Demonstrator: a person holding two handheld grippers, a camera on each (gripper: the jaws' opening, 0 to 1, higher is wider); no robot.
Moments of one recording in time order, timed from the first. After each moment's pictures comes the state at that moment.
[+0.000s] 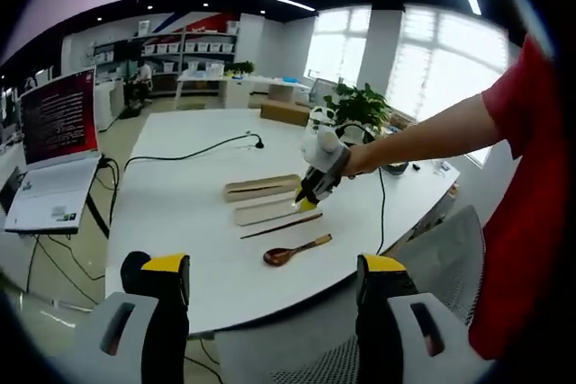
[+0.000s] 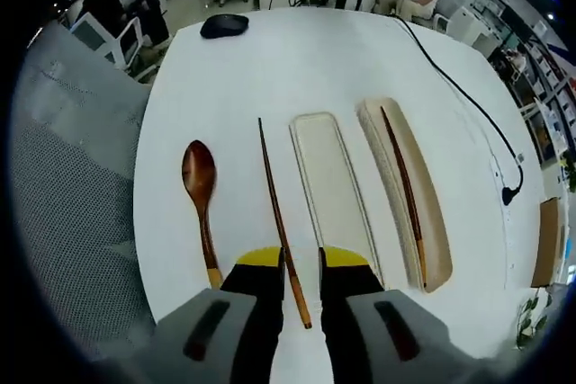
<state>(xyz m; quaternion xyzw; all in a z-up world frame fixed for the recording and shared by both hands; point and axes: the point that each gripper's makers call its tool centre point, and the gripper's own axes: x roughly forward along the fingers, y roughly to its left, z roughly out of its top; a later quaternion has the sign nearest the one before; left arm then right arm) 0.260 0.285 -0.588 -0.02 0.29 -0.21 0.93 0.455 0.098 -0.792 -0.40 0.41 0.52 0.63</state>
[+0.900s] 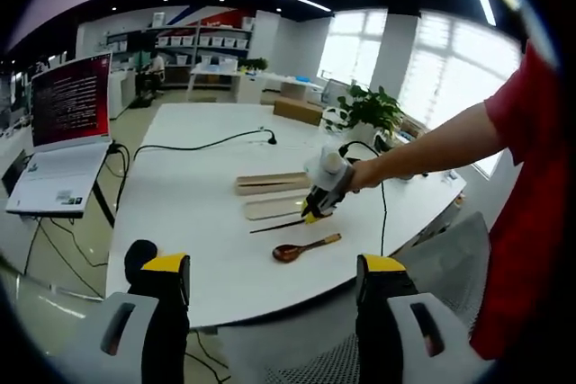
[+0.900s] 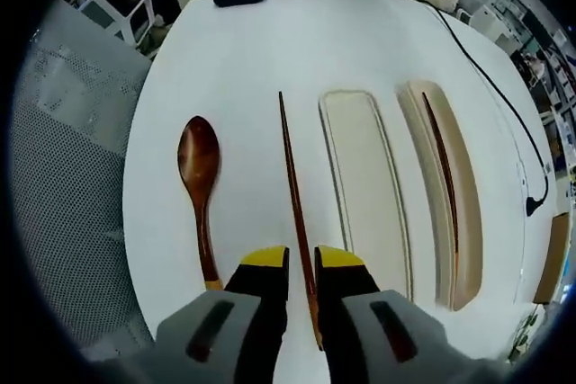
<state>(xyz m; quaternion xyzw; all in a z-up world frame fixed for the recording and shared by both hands) 0.263 0.295 -0.600 -0.04 0.30 -0.19 0.94 0.446 0.106 -0.822 -0.42 0.43 0.53 0.60</state>
